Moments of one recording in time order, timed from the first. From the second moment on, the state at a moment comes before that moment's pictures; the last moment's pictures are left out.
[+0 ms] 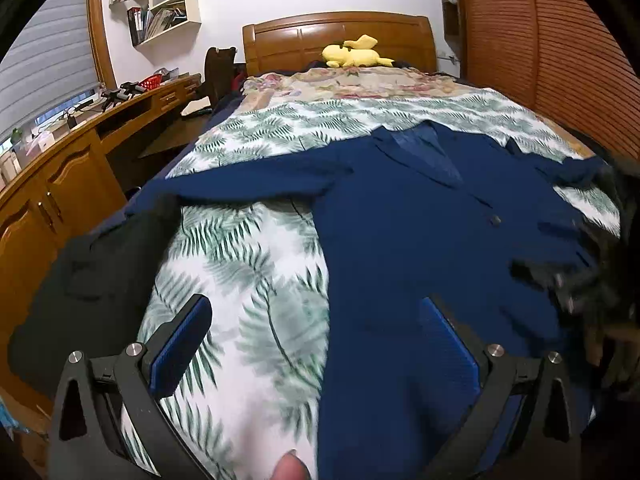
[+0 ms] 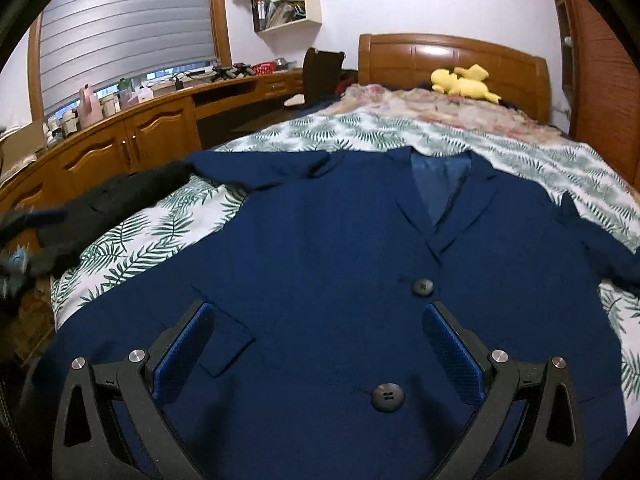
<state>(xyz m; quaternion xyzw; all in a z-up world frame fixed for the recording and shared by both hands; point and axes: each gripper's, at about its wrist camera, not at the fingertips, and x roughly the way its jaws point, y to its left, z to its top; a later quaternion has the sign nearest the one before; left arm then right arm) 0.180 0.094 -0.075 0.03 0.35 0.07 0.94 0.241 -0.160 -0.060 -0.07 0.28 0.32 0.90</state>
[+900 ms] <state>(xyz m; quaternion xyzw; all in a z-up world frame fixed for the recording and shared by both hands) 0.400 0.243 -0.134 -0.13 0.42 0.09 0.89 0.239 -0.140 -0.059 -0.06 0.28 0.31 0.91</state>
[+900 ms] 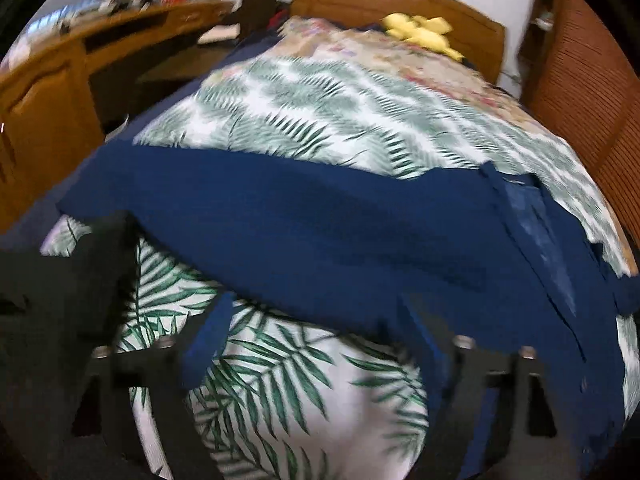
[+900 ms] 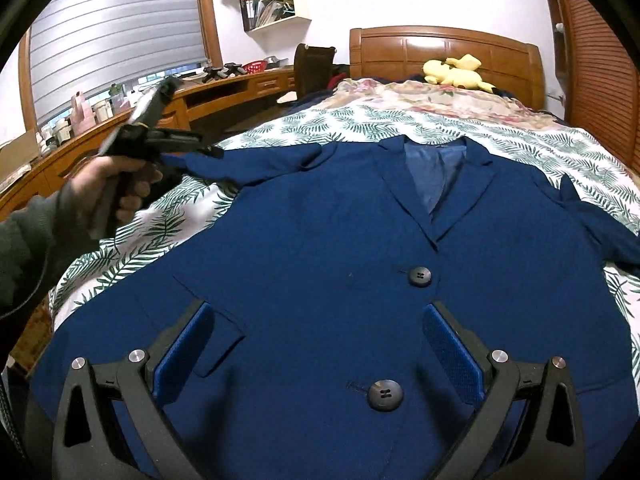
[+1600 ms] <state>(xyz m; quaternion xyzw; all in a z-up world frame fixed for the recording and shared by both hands) 0.422 0.200 -0.079 -0.10 0.41 0.08 0.90 0.242 -0.140 -0.063 -0.06 0.28 0.31 0.91</state>
